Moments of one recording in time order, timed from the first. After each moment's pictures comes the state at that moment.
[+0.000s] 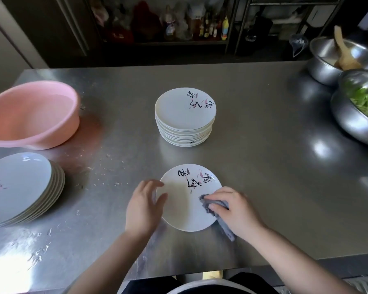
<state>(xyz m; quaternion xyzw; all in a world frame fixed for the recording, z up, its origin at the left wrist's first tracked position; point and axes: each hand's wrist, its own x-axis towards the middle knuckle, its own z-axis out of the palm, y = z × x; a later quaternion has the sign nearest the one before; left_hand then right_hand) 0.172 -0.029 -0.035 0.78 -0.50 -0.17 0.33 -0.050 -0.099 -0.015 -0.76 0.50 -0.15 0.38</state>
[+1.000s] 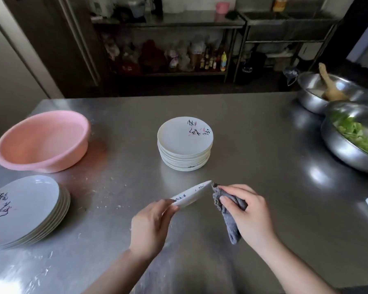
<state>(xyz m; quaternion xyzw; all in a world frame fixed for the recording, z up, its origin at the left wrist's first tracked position) 0.152 -0.029 0.008 0.71 -0.59 -0.06 0.39 -0.056 -0.109 0.043 -0.67 0.49 -0.40 0.39</state>
